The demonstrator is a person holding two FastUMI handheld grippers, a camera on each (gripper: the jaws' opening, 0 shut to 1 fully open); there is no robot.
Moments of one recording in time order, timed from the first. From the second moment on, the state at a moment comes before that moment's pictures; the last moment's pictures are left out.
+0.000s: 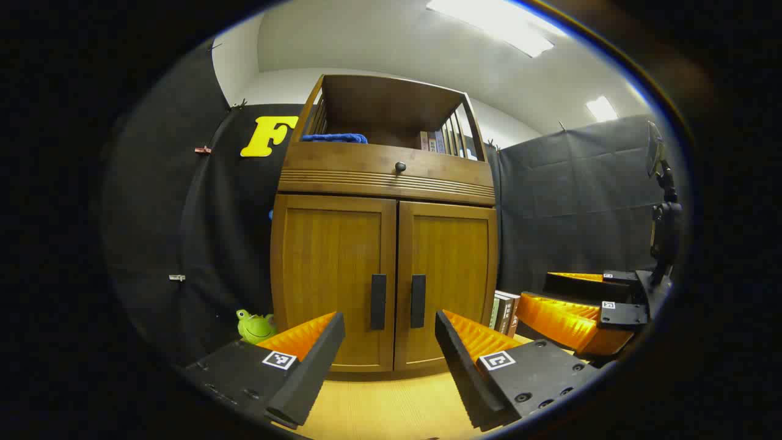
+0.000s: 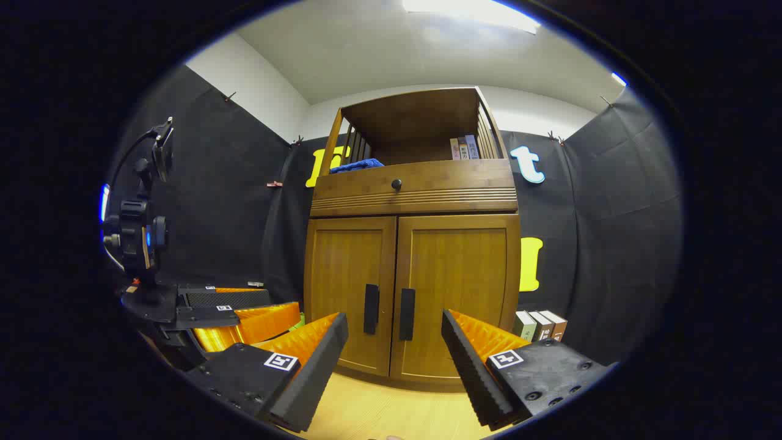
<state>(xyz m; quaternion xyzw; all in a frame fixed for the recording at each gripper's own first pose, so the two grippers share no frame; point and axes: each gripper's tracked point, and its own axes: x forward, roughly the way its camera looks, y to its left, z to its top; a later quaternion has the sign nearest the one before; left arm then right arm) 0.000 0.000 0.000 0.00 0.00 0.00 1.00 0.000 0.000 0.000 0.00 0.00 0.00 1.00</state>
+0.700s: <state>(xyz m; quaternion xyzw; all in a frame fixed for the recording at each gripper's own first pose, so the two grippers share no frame) -0.010 0.010 0.009 -0.01 0.00 0.00 1.00 0.001 0.009 0.008 0.00 -0.02 0.00 1.00</state>
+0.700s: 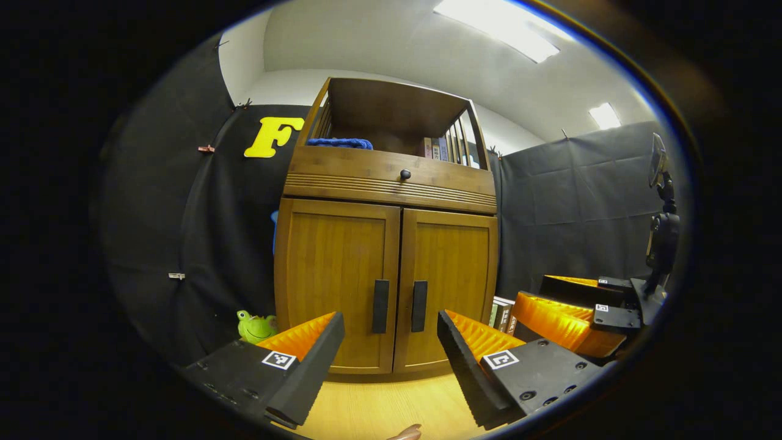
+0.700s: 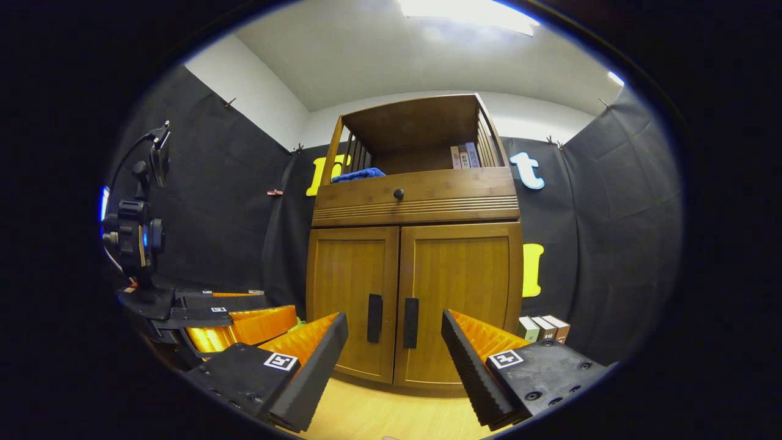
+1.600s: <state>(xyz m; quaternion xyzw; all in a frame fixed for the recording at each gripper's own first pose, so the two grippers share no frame) -0.018 0.005 0.017 -0.01 -0.01 -0.01 1.00 0.003 0.002 0.004 0.00 -0.02 0.00 1.00</state>
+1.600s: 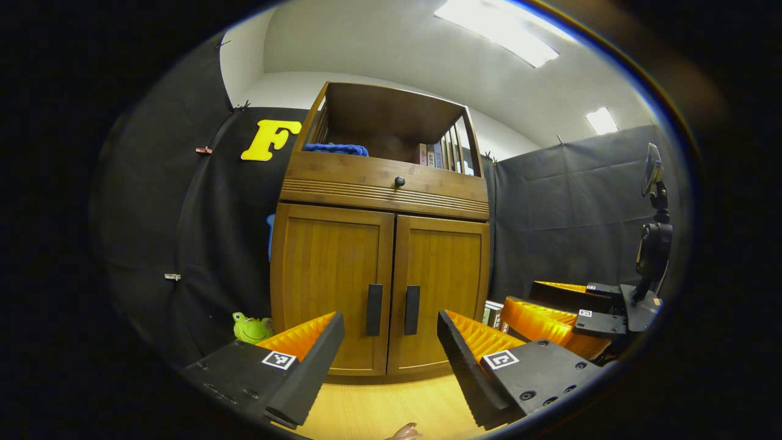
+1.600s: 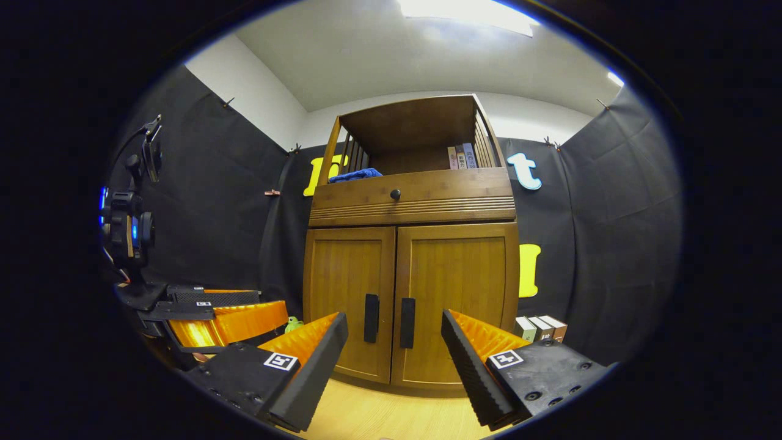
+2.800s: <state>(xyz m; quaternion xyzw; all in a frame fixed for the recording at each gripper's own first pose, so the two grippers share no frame) -0.050 0.067 0.006 0.00 0.01 0.05 1.00 0.066 0.009 -0.025 -0.01 0.00 -0.02 1.00</state>
